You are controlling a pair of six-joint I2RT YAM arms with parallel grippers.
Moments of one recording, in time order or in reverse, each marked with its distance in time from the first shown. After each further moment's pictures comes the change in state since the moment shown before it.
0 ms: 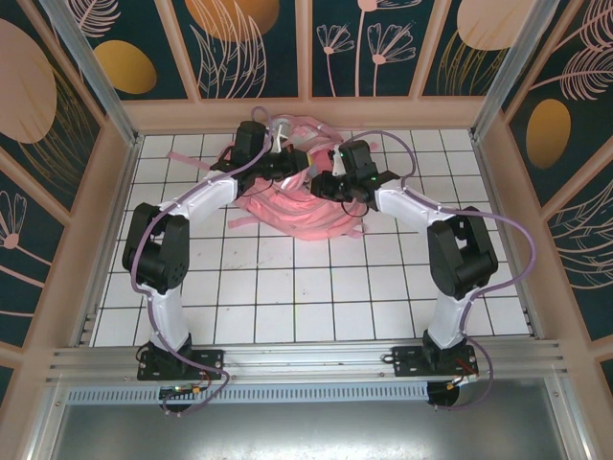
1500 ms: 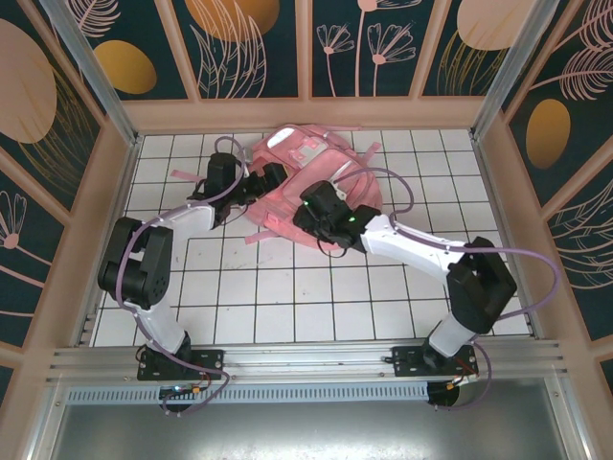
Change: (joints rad) left arm 0.117 -0.159 -0.445 0.274 -0.156 -0.055; right arm 0.357 -0.209 -0.145 -0.154 0.523 0.589
